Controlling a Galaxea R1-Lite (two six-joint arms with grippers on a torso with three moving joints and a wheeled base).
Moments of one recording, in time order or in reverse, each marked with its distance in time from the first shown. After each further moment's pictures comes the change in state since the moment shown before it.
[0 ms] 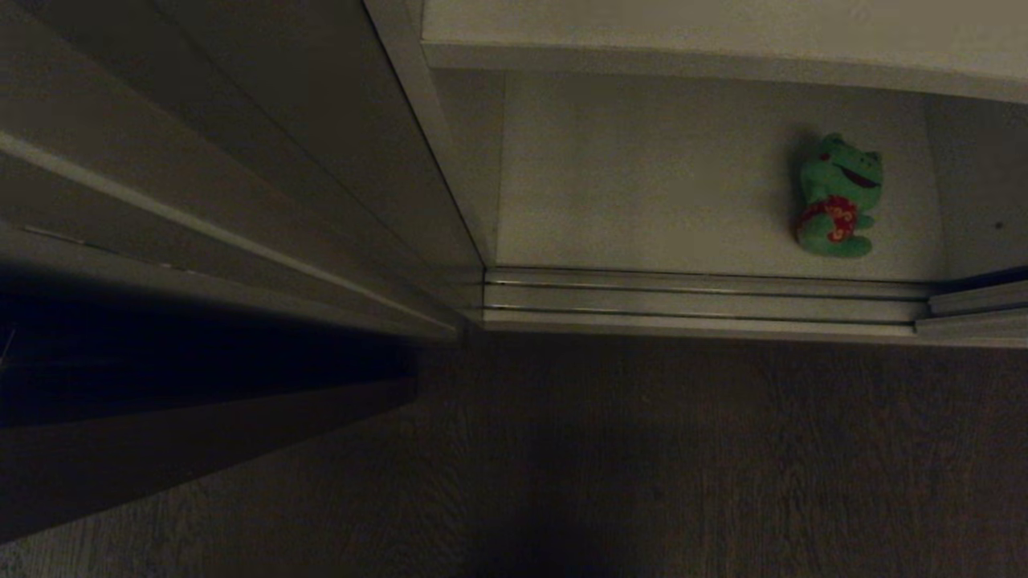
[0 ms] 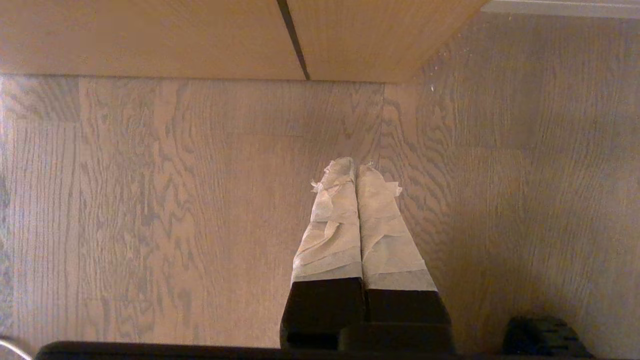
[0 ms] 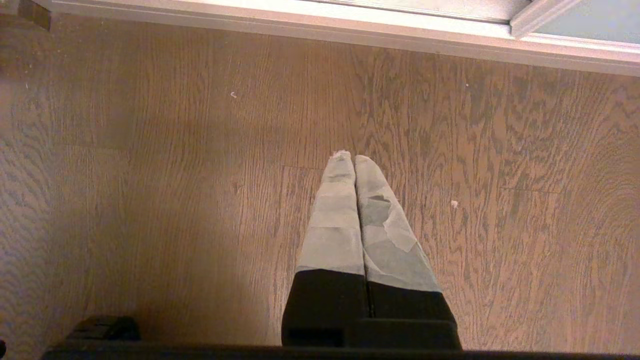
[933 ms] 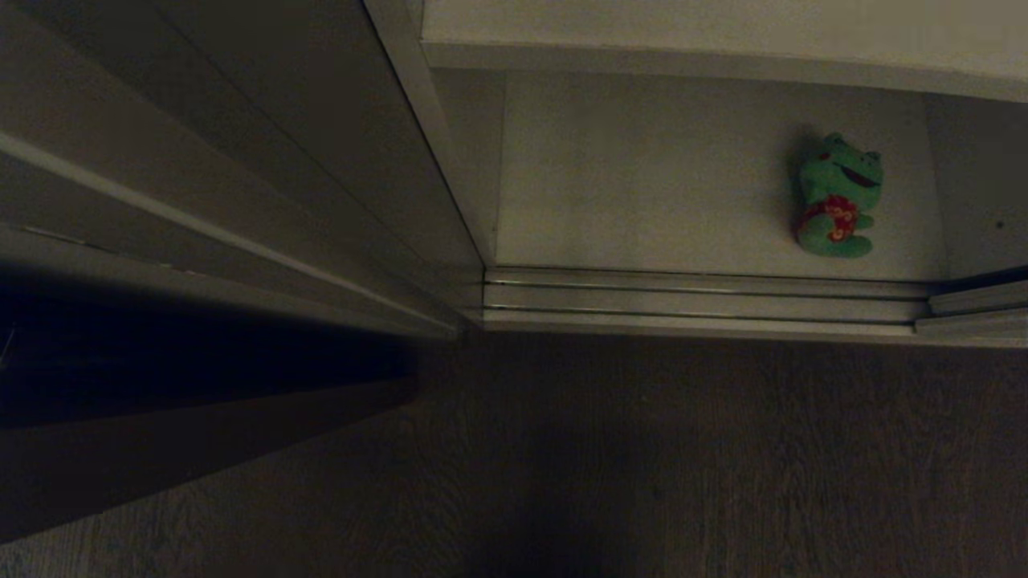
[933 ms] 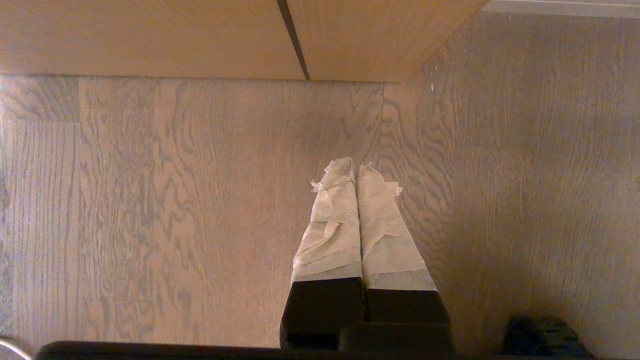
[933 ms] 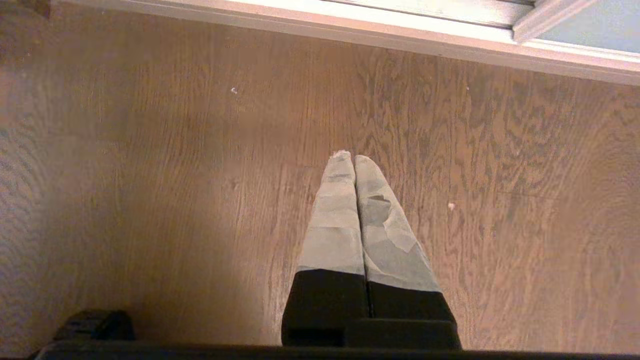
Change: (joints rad) left arm 0.000 0.000 0.000 0.000 0.000 0.000; right arm 0.000 0.000 0.000 0.005 0.005 -0.033
